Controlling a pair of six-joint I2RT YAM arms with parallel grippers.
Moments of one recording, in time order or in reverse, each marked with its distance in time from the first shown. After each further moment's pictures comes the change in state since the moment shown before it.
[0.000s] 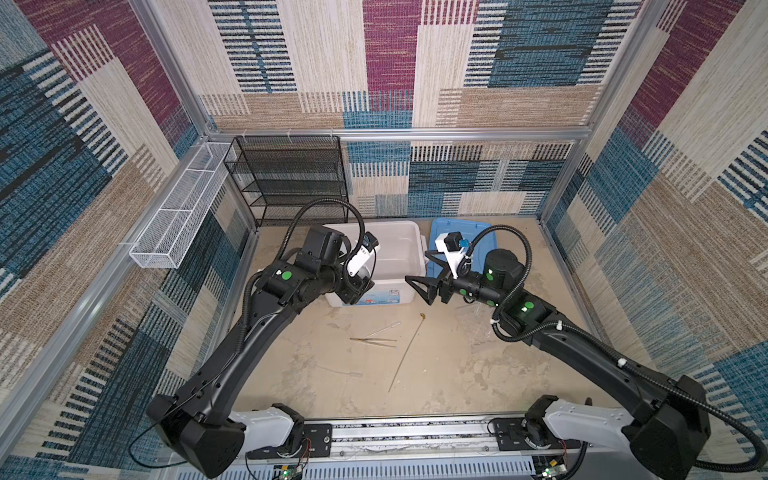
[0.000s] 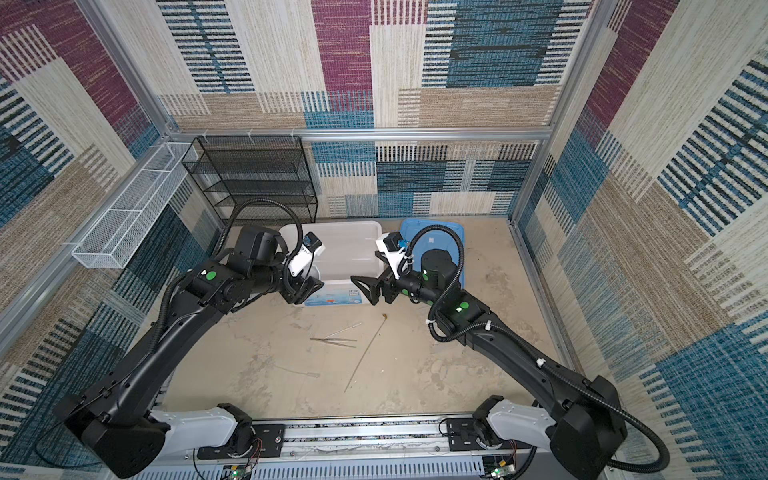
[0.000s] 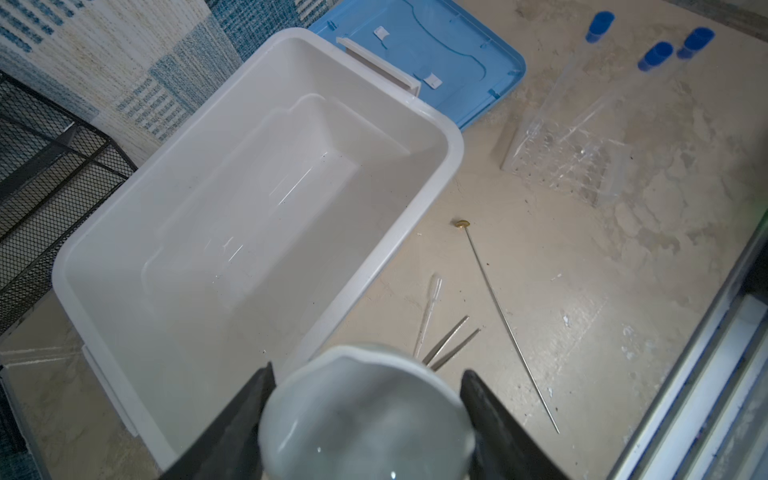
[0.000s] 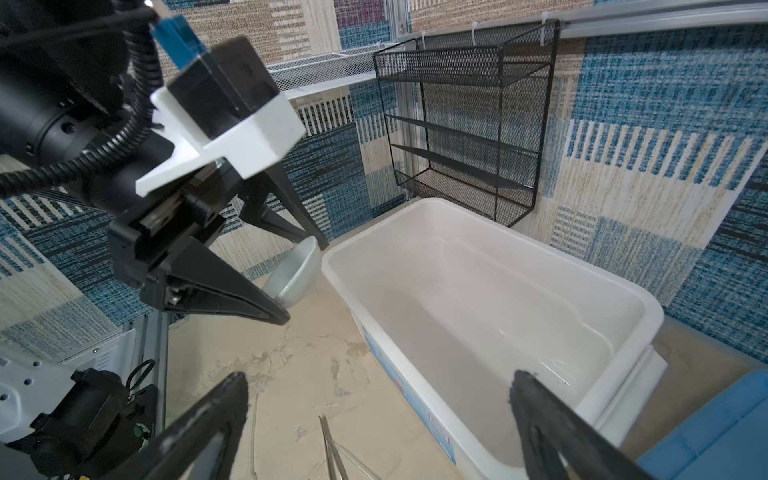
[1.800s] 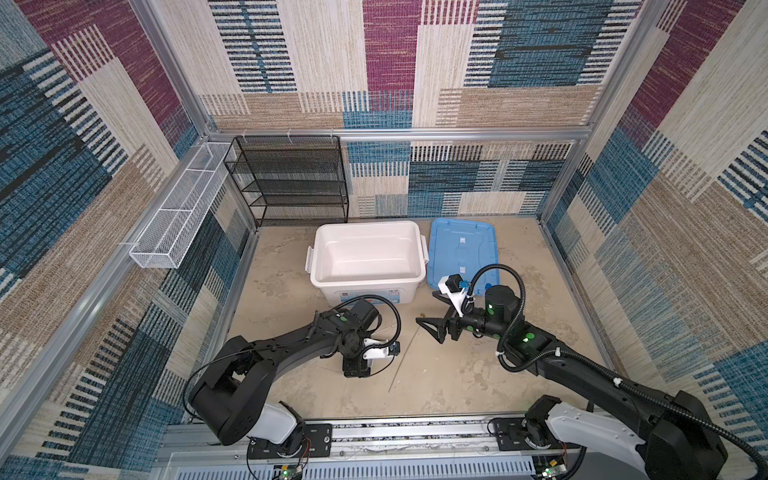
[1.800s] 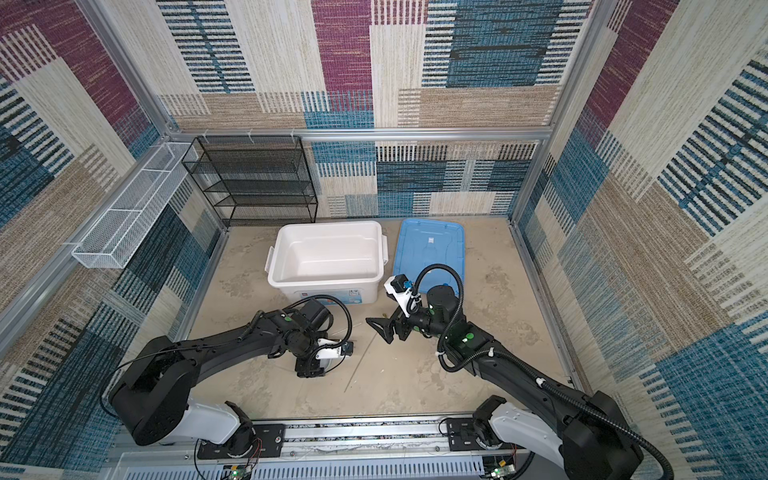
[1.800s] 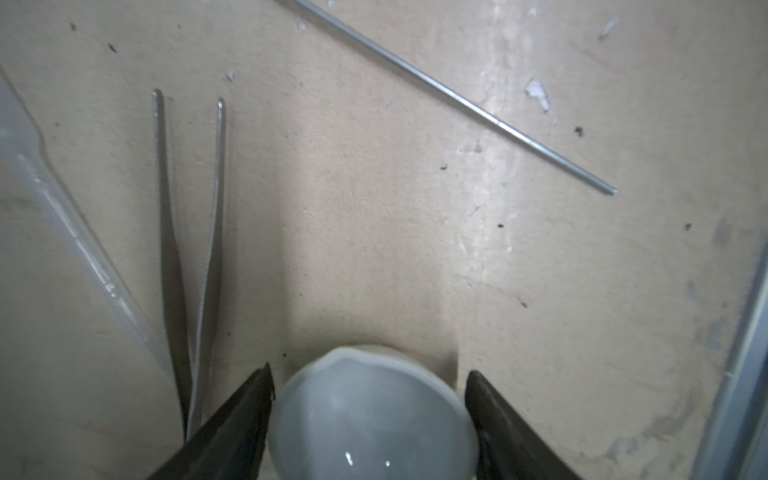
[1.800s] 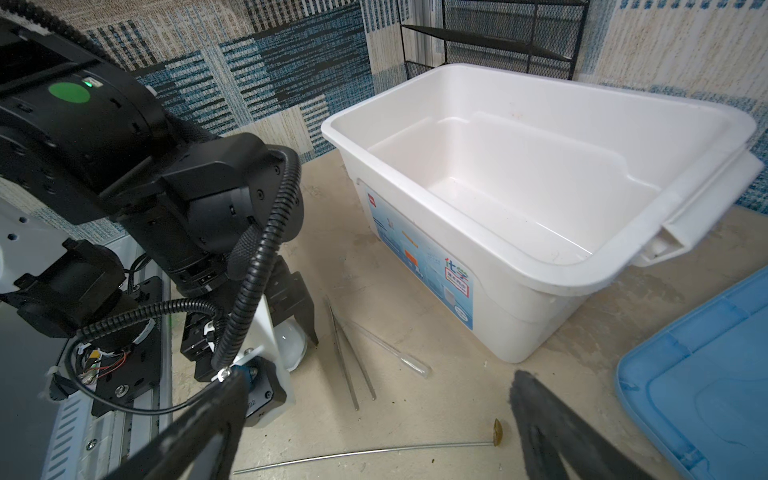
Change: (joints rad) left arm -0.208 0.122 -0.715 0.258 0.014 0.619; right arm -0.004 -0.180 -0.416 0.067 -0.027 -0.063
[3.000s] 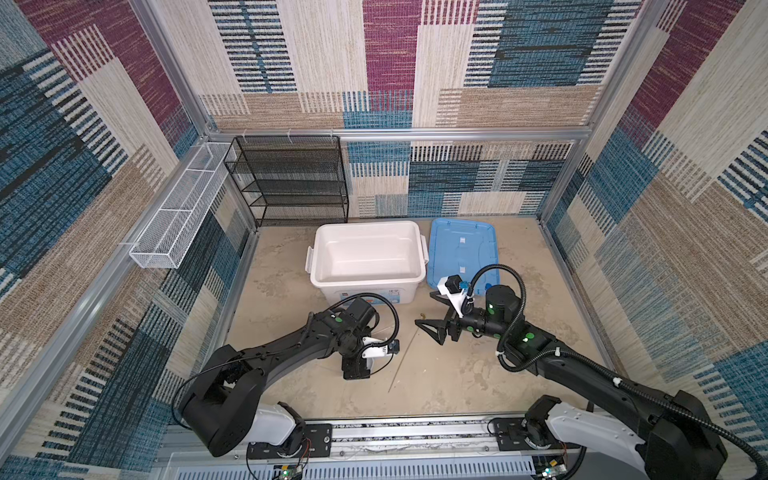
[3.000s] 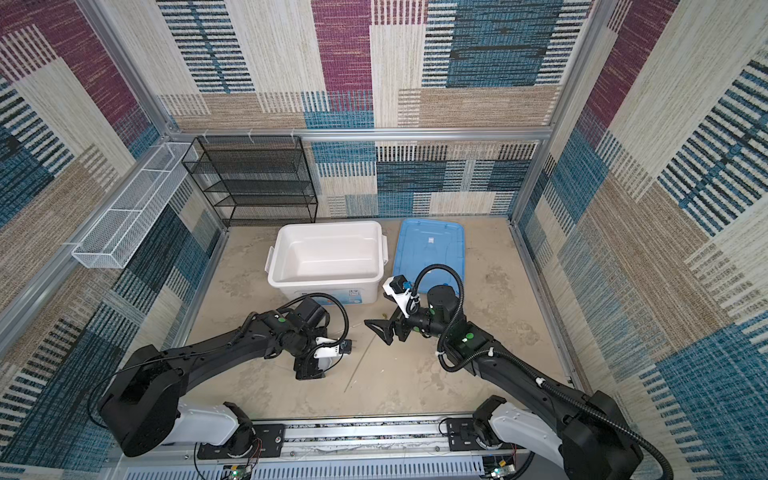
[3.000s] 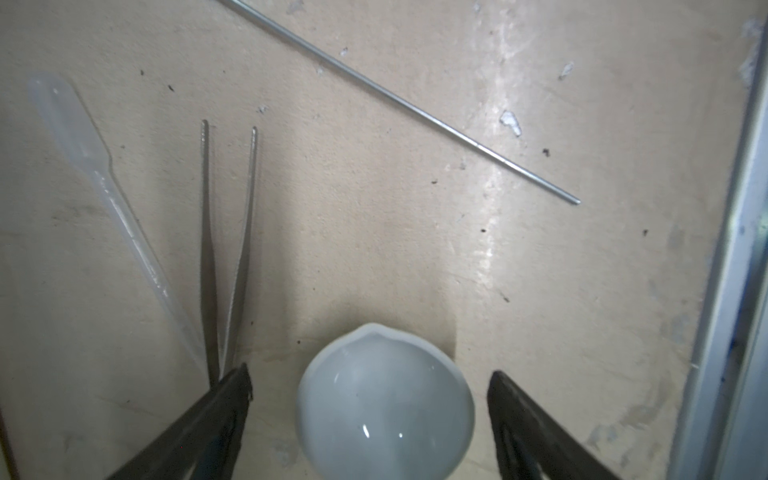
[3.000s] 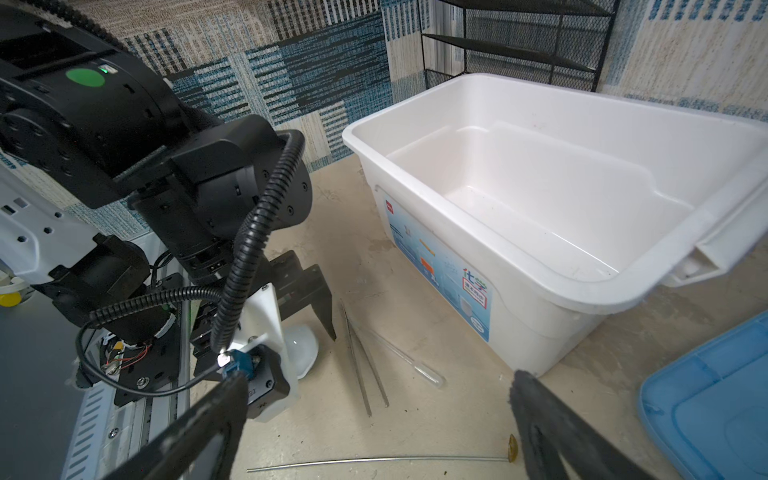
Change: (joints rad) left arm 0.006 -0.041 -0.003 -0.003 0.025 0.008; right arm -0.001 0.000 0.000 0.019 -0.052 -0.004
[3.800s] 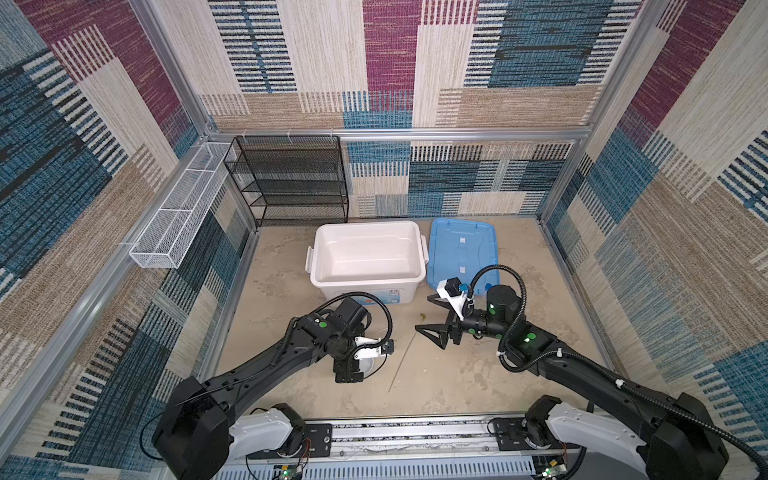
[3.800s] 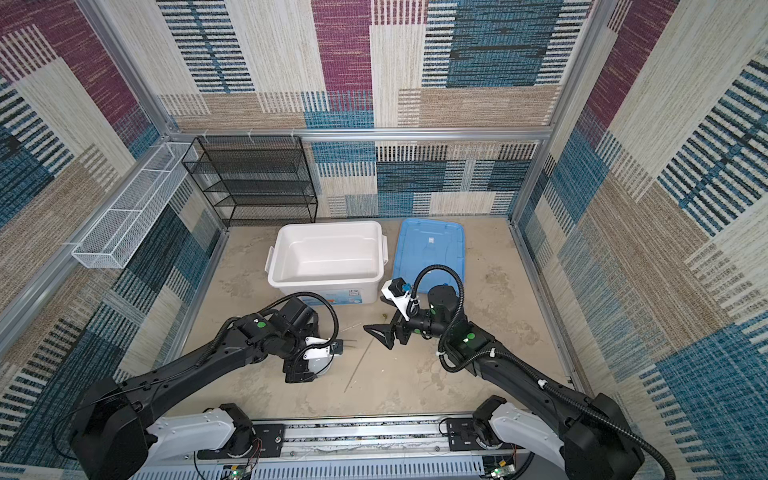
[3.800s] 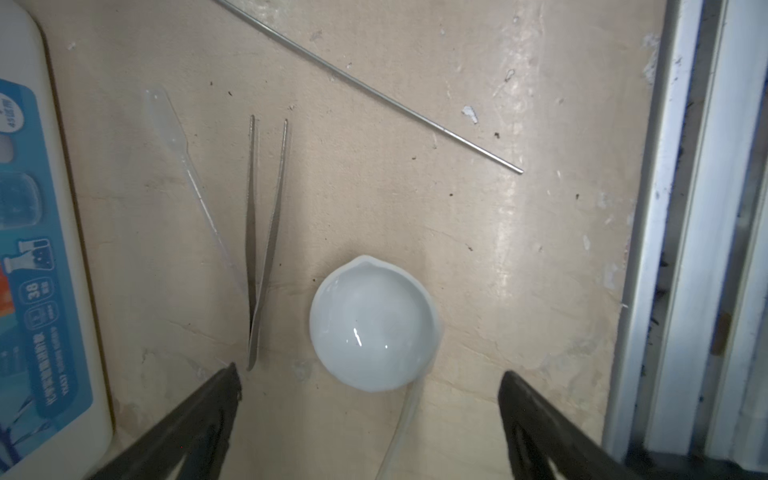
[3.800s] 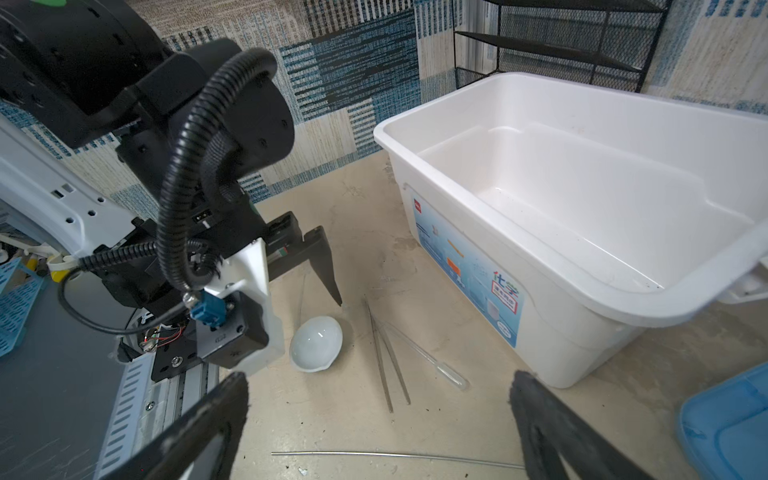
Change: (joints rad) left arm 0.000 -0.174 0.010 -0.106 -0.029 0.000; right arm -0.005 -0.009 0.001 -0.012 -0.075 -0.003
